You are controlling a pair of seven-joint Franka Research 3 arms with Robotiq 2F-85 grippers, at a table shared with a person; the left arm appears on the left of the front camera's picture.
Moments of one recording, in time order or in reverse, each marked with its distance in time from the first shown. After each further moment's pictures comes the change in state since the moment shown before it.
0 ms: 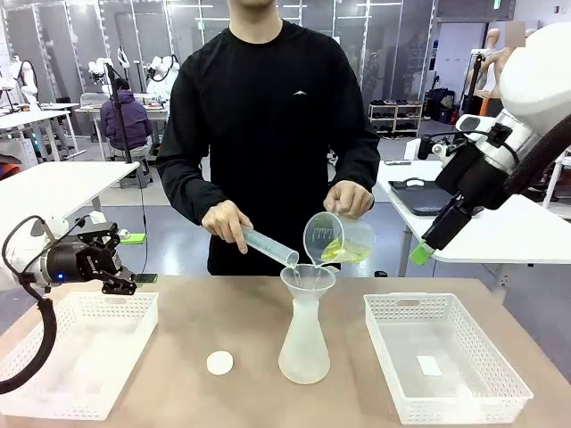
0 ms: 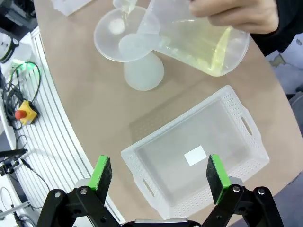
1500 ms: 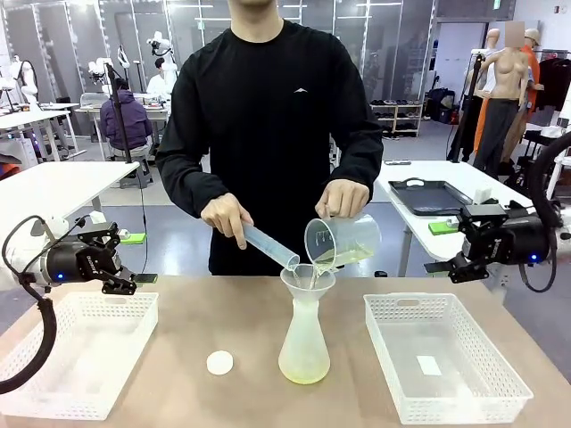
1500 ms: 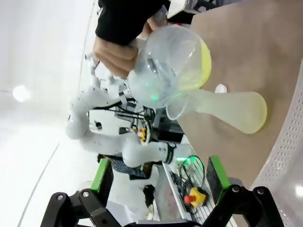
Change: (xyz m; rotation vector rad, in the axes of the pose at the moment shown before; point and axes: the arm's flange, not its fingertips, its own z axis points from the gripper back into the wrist) left arm 0.000 0.000 0.000 0.000 0.000 0.000; right arm -0.121 -0.102 -0.078 0.889 -0.502 -0.859
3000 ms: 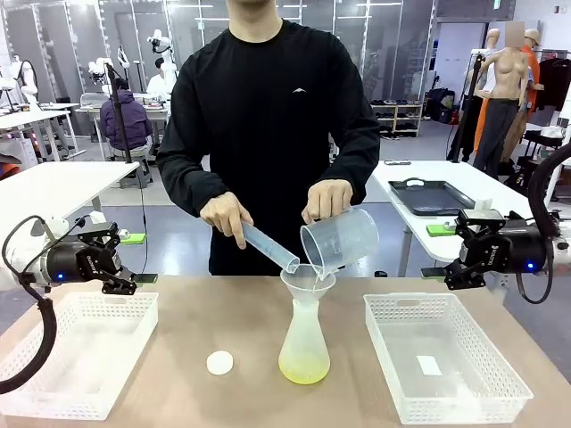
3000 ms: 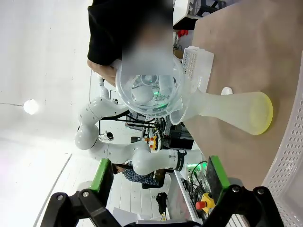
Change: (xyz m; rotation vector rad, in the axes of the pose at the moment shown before) left arm 0.000 0.000 0.000 0.000 0.000 0.000; right arm -0.007 -0.011 -0.004 0.039 -0.043 -0.065
